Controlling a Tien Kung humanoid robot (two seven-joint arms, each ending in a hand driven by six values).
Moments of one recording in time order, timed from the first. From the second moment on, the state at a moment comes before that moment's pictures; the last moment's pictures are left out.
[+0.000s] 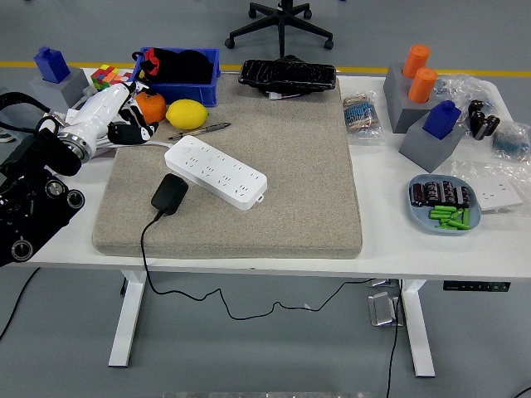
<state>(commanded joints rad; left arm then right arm) -0.73 0.40 -0.77 -0.99 1.58 0.16 0.15 0.11 -0.32 1.69 0.20 -1.40 -0.10 0.06</state>
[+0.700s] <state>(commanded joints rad) -0.90 0.29 -0.46 -0.79 1.43 0.10 0.18 0.11 -0.32 1.69 0.20 -1.39 -0.10 0.06</state>
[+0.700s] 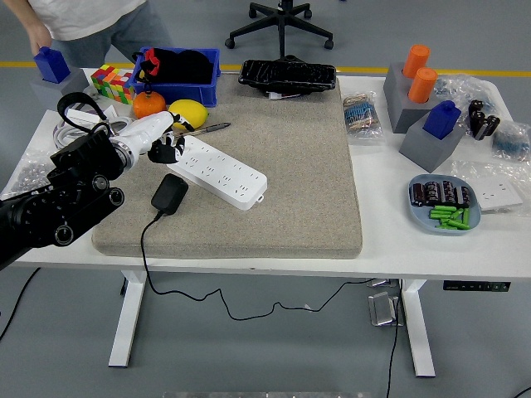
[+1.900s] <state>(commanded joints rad) -1.01 0.16 -0.21 -0.51 1.26 0.11 0.18 0.12 -0.33 1.62 0.20 -1.37 -0.10 0.06</state>
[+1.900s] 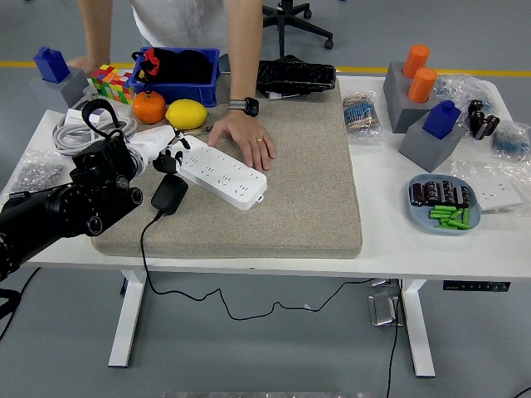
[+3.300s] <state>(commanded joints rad) -1.04 0.09 -0.10 -0.40 1.18 0.12 0.18 0.13 -0.33 1.61 0.21 -1.35 -0.10 0.07</state>
